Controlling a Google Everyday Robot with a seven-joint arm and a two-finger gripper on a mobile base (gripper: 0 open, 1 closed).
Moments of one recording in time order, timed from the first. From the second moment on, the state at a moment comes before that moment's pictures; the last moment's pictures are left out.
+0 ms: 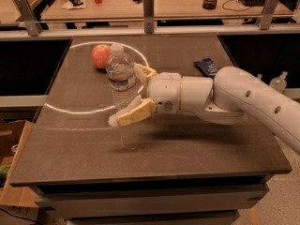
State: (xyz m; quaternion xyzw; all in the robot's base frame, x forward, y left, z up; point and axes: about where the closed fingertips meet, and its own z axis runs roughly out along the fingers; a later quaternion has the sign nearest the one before) arm 0.503 0.064 0.899 -0.47 0.55 0.43 0.54
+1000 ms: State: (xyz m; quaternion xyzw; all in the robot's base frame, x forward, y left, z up) arm 0.523 0.098 0.902 -0.47 0.52 0.44 0.55
